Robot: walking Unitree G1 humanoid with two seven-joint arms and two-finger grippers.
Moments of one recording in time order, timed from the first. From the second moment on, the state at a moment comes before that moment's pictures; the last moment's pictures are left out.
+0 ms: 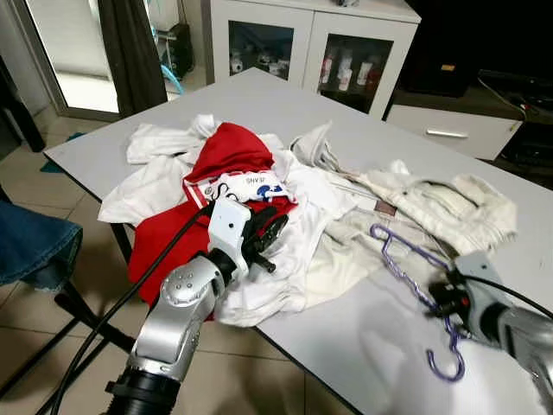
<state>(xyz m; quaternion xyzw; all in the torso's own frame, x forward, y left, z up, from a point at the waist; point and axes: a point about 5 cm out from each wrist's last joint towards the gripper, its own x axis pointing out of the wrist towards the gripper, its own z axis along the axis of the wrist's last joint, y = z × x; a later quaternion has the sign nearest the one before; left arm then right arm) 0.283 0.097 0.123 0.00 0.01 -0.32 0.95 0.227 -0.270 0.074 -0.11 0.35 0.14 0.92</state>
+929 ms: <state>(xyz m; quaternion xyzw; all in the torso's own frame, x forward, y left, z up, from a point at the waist) 0.280 0.105 0.100 0.04 0.07 -0.38 0.92 0.261 -0.292 0.117 -0.12 0.27 0.01 0.95</state>
